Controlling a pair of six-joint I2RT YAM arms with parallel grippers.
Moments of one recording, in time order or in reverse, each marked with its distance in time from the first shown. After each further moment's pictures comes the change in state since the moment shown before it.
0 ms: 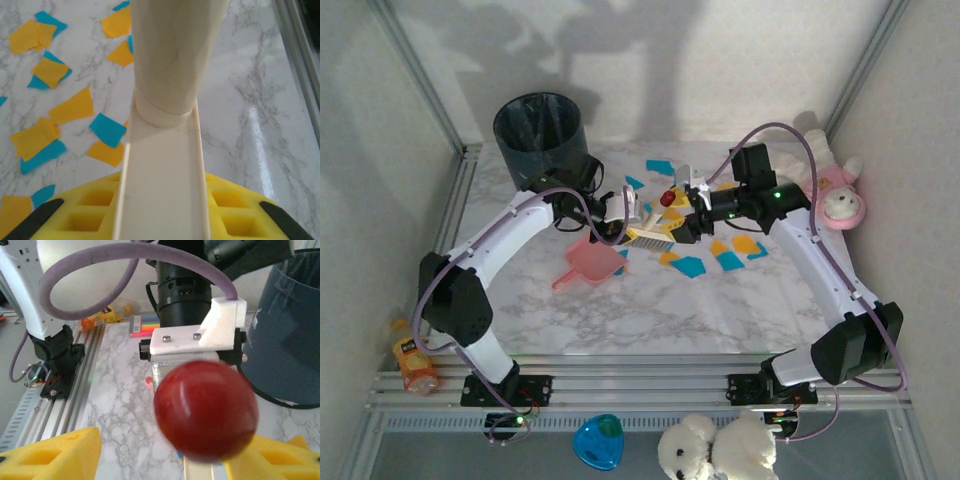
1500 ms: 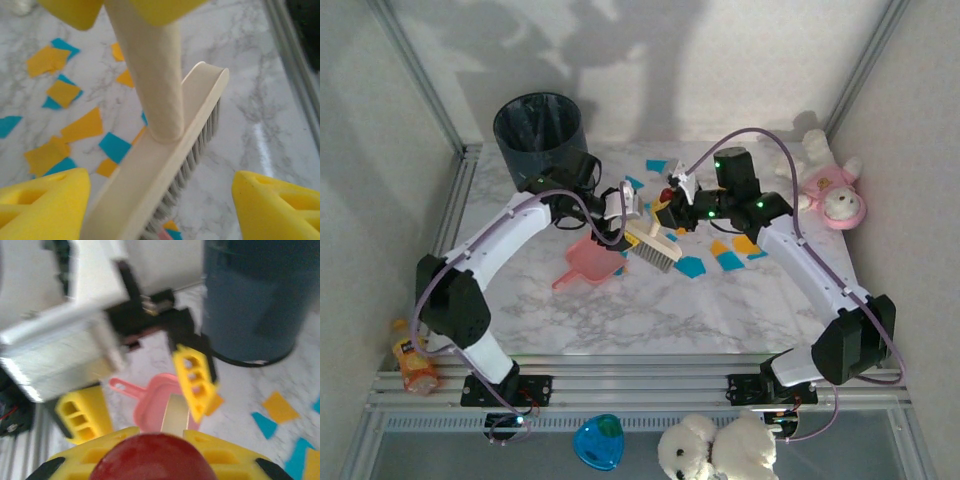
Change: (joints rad) left arm 0.011 -0.043 -0.036 0.120 0.038 -0.070; right arm 0.073 -0.007 -0.109 0.298 0.324 0.426
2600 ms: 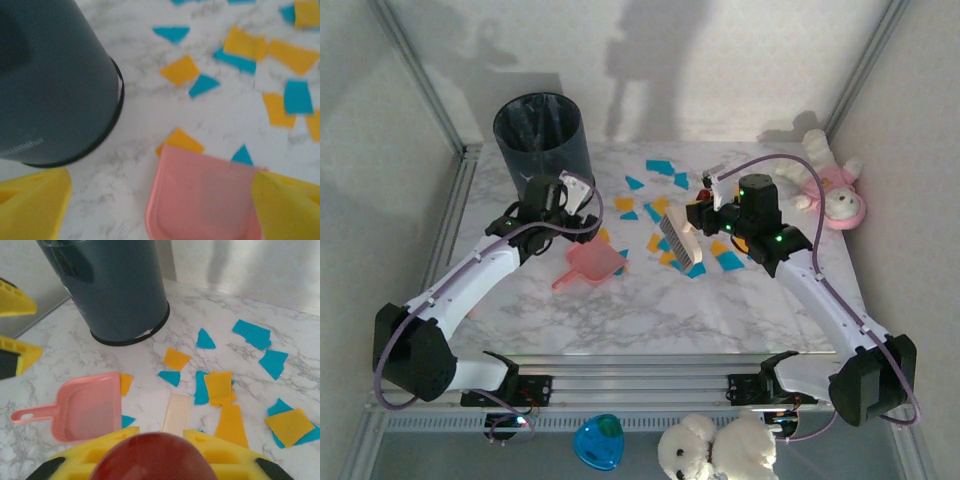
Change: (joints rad) left arm 0.067 -0.304 -0.426 0.328 -0.776 -0.725; right arm -0.064 -0.219 -0.296 0.184 0.405 0.295
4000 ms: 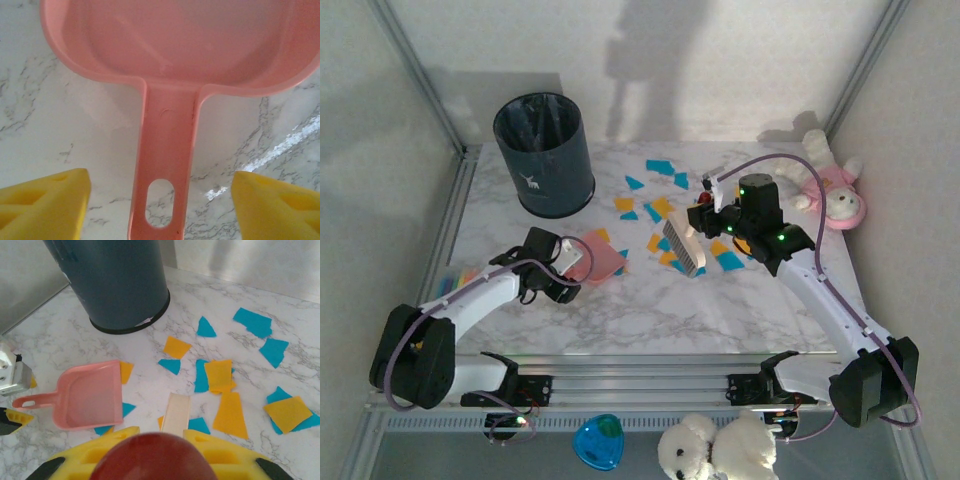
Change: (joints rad) left arm 0.072 -0.036 -0.391 -0.055 0.092 0.137; right arm 0.000 -0.004 0.028 -0.082 -0.005 -0.021
